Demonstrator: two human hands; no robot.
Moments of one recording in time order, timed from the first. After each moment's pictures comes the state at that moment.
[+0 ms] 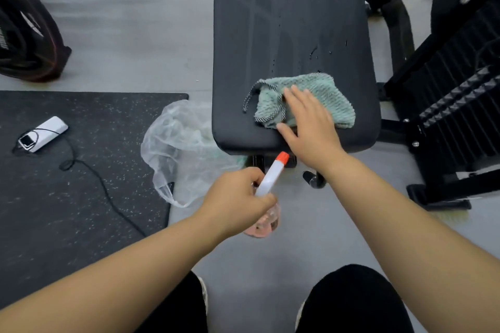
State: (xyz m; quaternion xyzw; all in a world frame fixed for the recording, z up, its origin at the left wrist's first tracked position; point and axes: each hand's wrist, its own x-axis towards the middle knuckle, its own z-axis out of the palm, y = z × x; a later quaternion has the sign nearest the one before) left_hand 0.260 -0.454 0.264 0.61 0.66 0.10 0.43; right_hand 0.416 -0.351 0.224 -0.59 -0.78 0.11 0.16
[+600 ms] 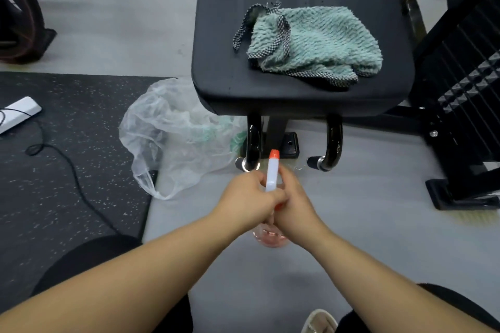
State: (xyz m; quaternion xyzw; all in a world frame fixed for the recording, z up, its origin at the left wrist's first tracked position) left_hand 0.297 -0.472 0.138 0.49 0.66 0.16 0.54; right_hand 0.408 -0.475 0.081 -0.56 -0.59 0.51 0.26
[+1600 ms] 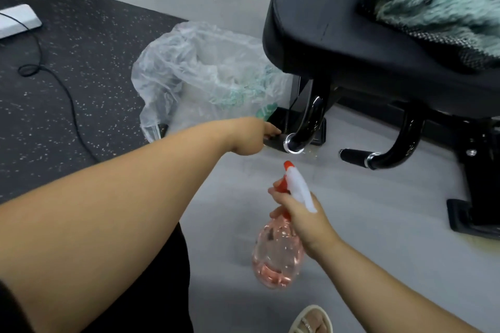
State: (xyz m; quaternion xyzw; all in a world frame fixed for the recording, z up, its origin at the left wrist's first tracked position) left_hand 0.213 -0.389 0.070 0.69 0.58 -0.08 0.42; right_hand 0.376 -0.484 0.030 -0.60 -0.41 0.64 0.25
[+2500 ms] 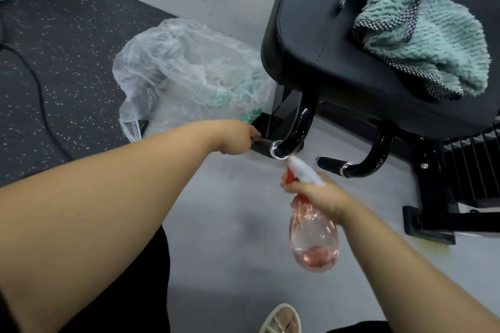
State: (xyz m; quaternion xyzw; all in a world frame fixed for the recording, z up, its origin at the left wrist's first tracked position) left_hand 0.207 -0.385 0.070 0.67 0.58 -0.08 0.46; right_hand 0.411 -0.429 0.074 -0.65 -0.51 0.56 0.03
